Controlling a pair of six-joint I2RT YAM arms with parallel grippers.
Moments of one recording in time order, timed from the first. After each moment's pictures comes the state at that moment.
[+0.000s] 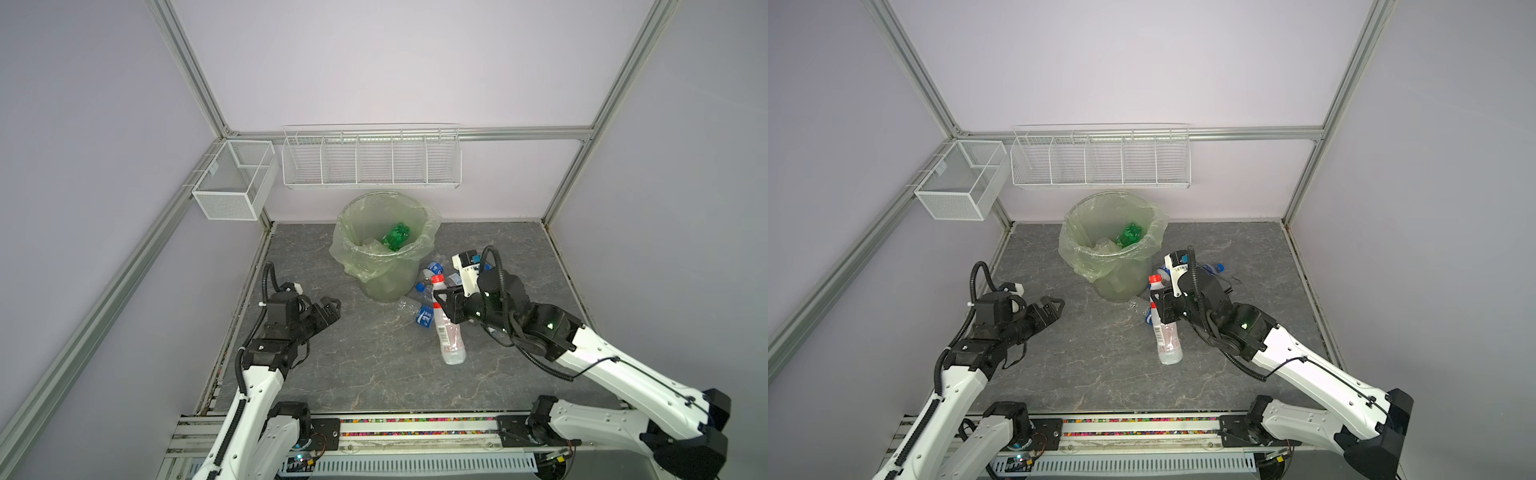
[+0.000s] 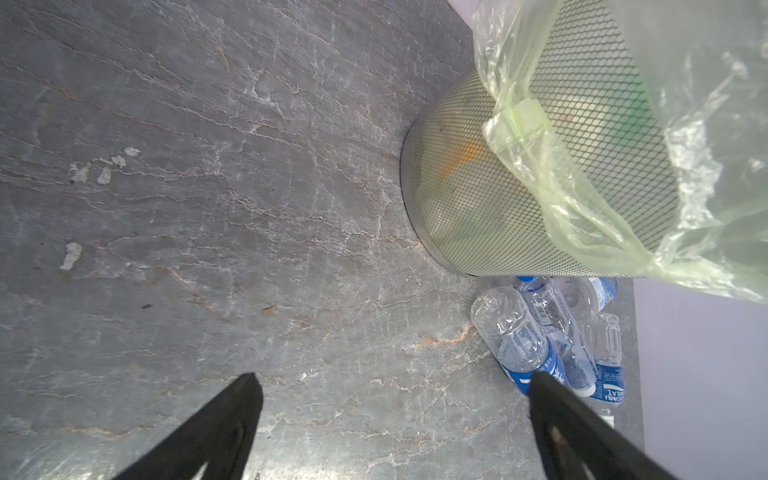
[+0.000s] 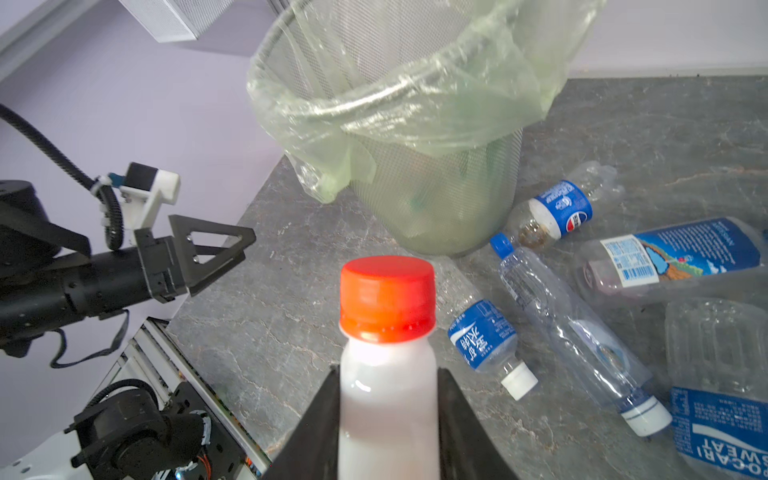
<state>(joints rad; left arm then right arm) -0.12 0.79 0.62 -0.52 0.23 -0.66 0.90 1.08 1.11 -0.53 0.13 0.50</state>
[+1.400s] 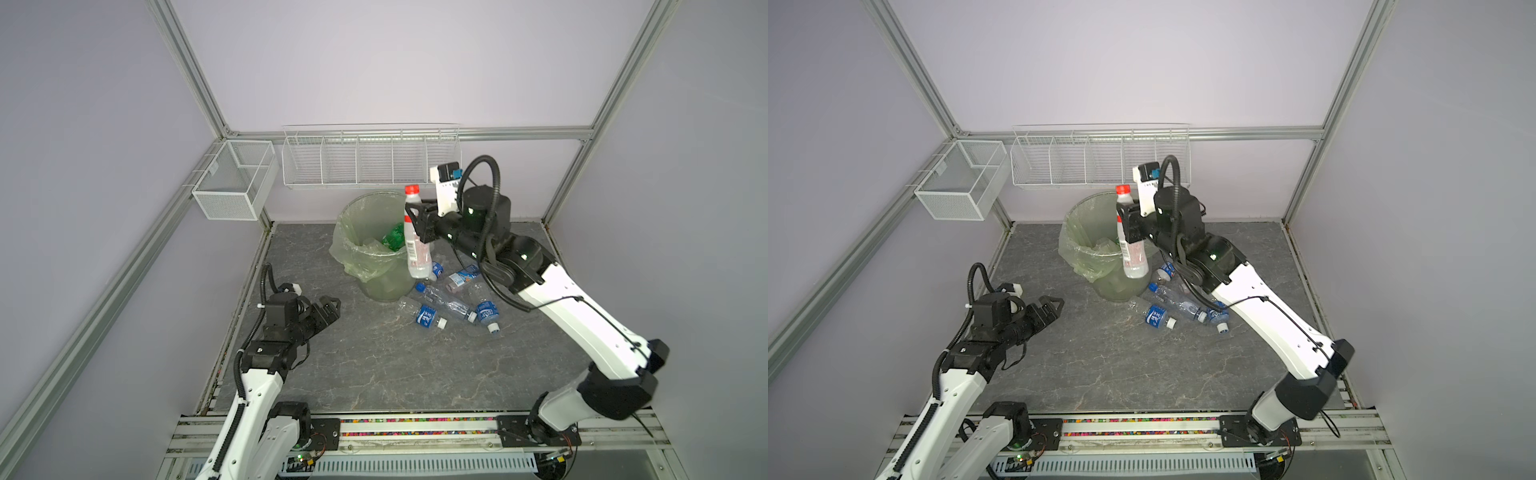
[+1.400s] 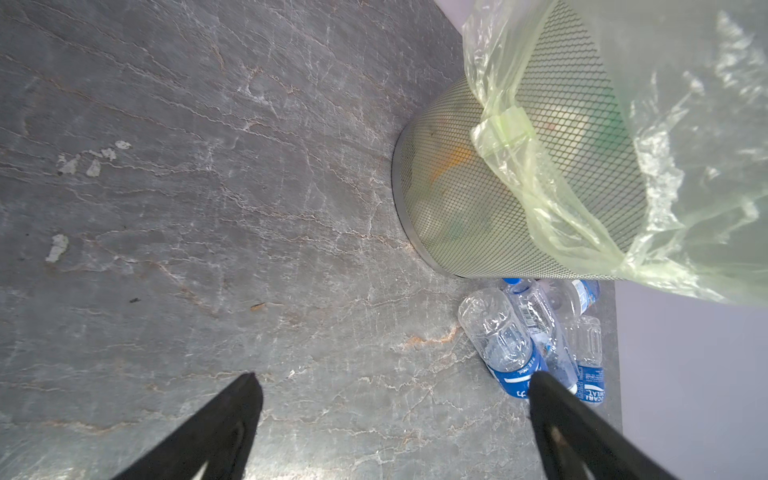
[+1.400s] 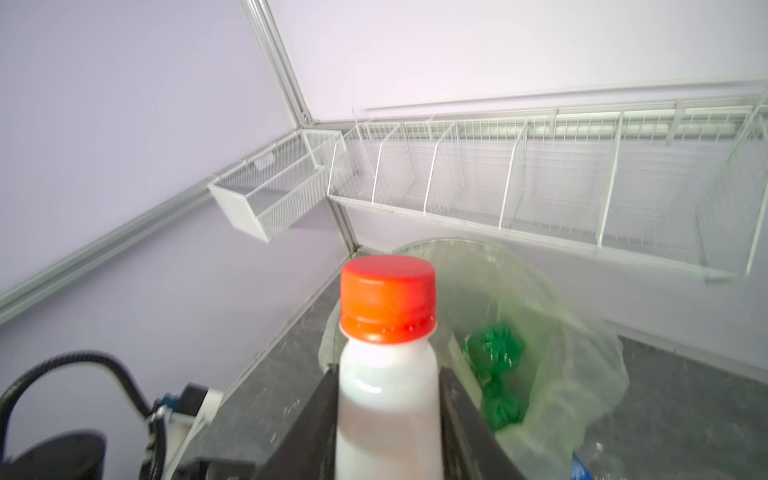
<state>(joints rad) -0.12 0.76 0.62 -0.53 0.24 -0.70 0.80 1.65 1.99 -0.47 0.14 0.26</state>
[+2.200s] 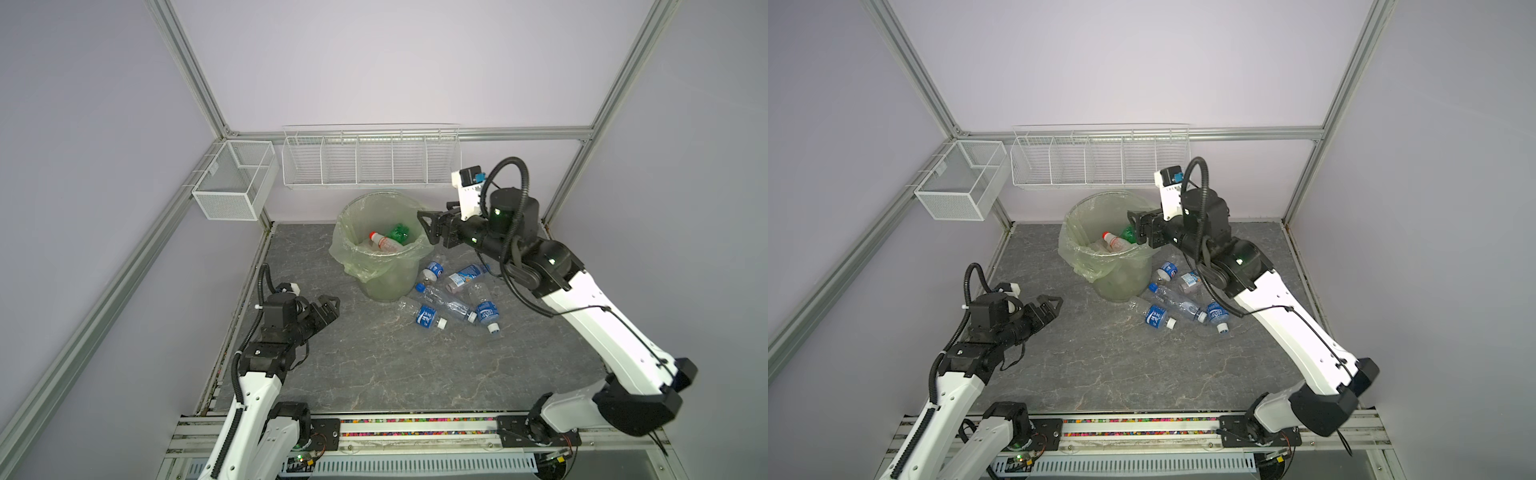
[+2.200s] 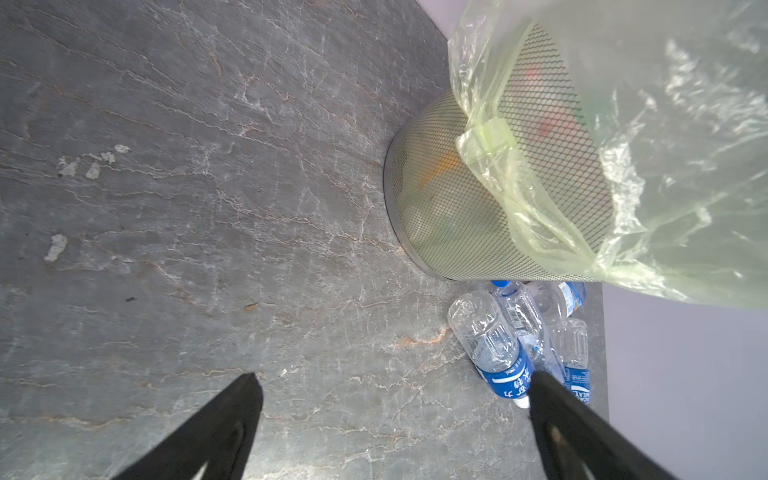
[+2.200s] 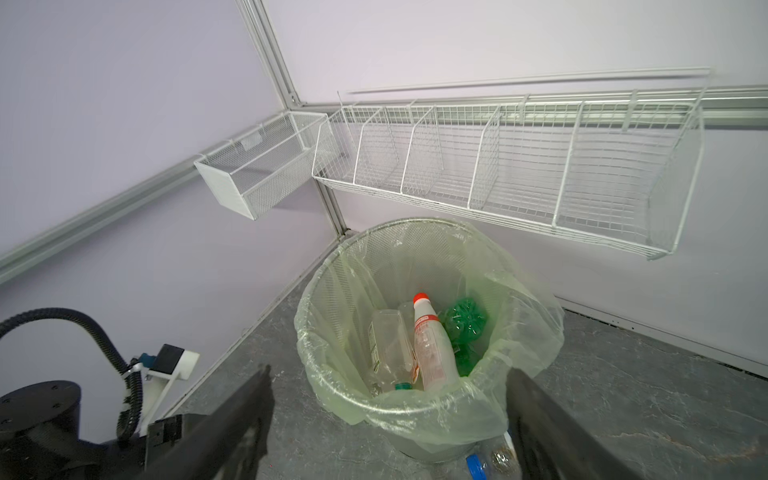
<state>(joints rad) -0.12 0.75 0.64 -0.54 0.25 -0.71 0.73 1.38 1.70 -0.52 0.05 0.24</state>
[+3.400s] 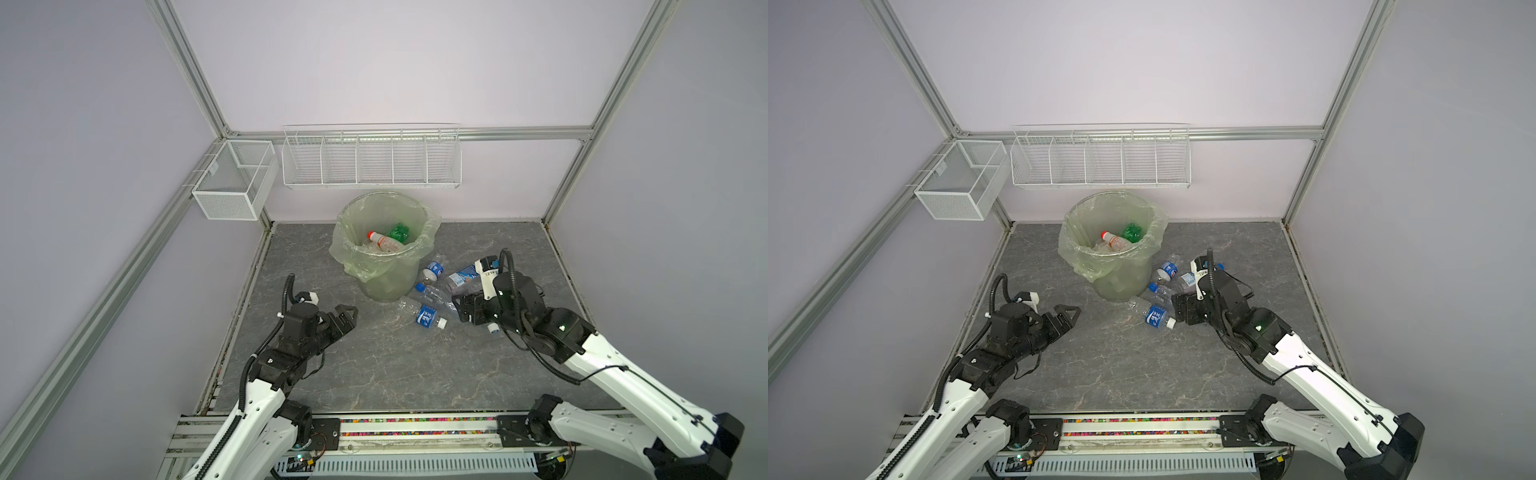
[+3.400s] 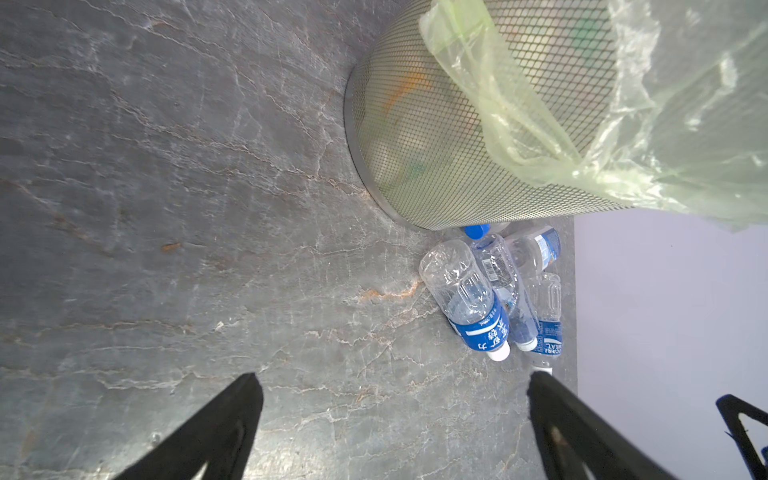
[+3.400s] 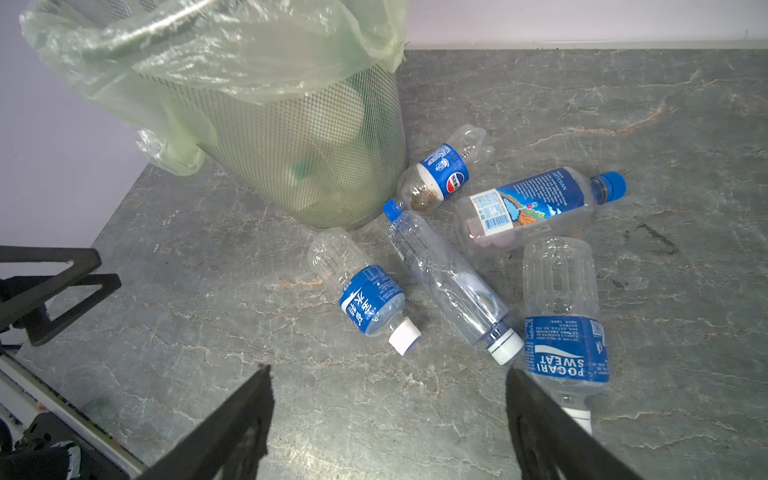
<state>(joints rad) -0.38 0.69 0.54 -0.47 0.14 -0.90 0.73 0.99 0.98 -0.65 0.15 0.42</state>
